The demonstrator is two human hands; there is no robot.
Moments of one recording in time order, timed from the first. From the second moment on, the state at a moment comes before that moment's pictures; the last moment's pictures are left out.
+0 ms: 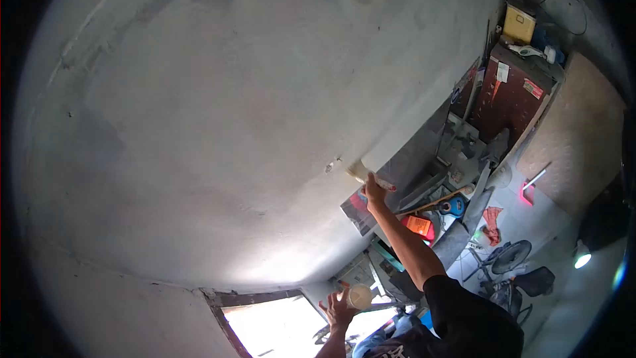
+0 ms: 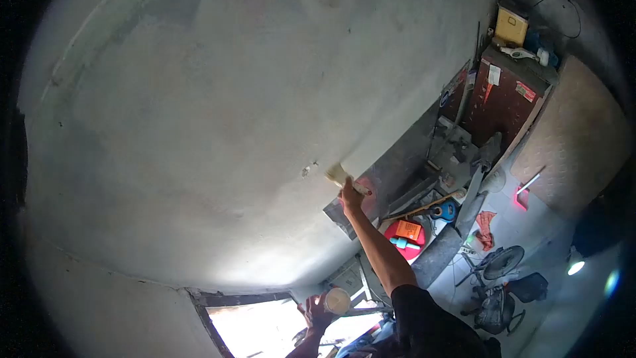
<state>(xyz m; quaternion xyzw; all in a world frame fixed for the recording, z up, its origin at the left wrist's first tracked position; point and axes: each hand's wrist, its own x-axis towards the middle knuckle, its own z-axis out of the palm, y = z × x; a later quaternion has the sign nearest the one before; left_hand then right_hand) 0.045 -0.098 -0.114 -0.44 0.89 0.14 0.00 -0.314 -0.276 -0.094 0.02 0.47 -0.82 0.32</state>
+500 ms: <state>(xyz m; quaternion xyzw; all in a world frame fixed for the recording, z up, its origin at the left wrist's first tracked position) 0.050 -0.100 -0.127 -0.44 0.89 0.14 -0.03 -0.309 -0.278 0.415 -0.38 0.12 -0.89 0.23</state>
